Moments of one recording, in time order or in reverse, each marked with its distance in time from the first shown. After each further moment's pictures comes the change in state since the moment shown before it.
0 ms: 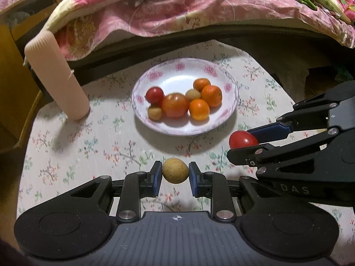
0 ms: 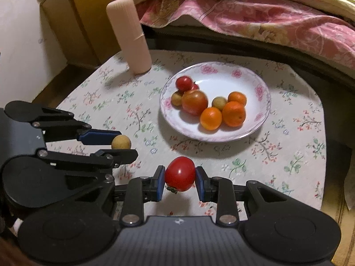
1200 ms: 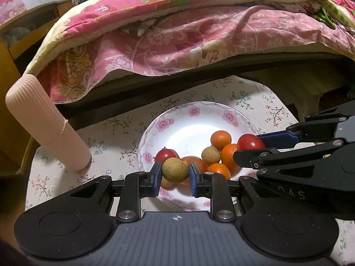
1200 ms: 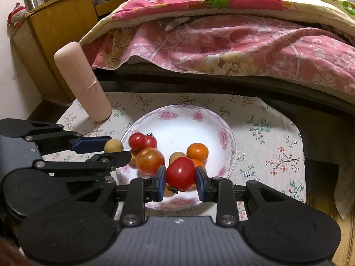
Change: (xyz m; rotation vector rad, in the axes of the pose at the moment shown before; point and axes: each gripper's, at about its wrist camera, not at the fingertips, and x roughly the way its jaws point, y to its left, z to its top) left arm 0.043 0.013 0.071 -0.006 -0.065 0.035; right arm 0.021 -0.049 0.060 0.114 -0.088 -0.083
